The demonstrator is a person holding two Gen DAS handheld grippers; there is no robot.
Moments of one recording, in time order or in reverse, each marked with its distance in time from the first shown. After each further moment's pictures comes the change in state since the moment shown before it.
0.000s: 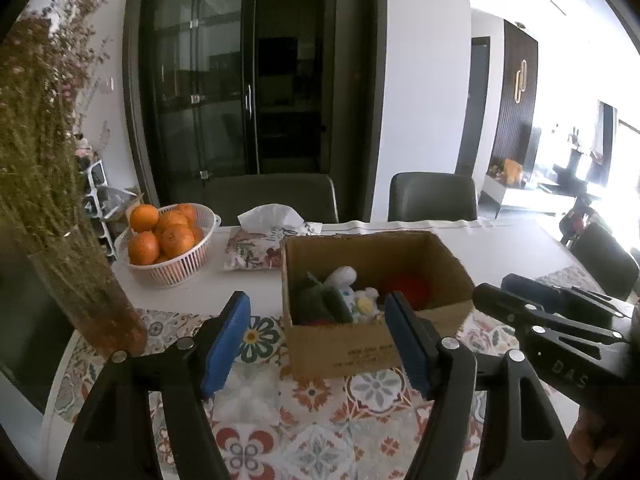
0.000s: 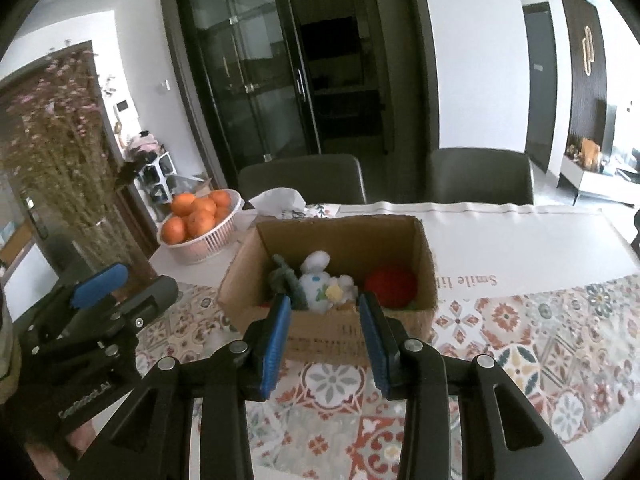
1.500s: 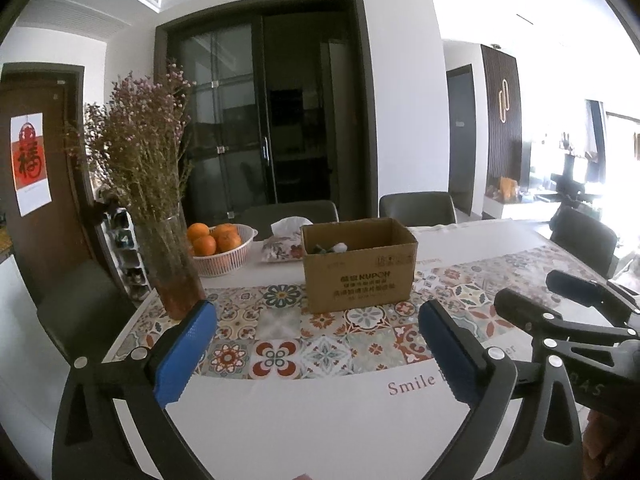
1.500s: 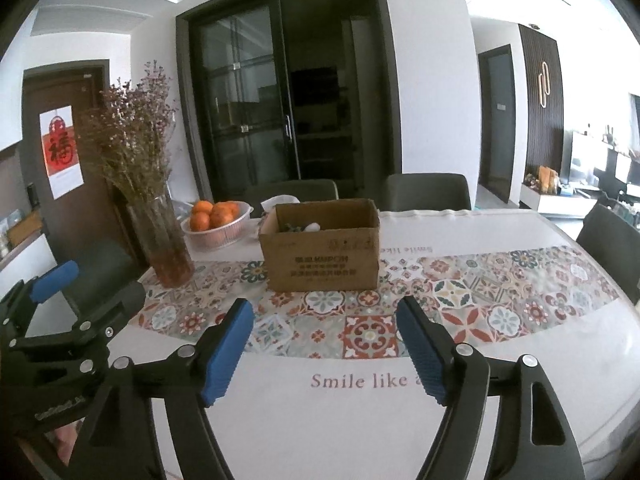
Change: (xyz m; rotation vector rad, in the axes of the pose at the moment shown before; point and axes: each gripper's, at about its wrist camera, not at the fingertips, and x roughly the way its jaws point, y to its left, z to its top) left arm -0.228 -0.027 -0.135 0.059 -0.191 0.071; right arm -0.203 0.041 -0.160 -0.007 -0.180 -0.104
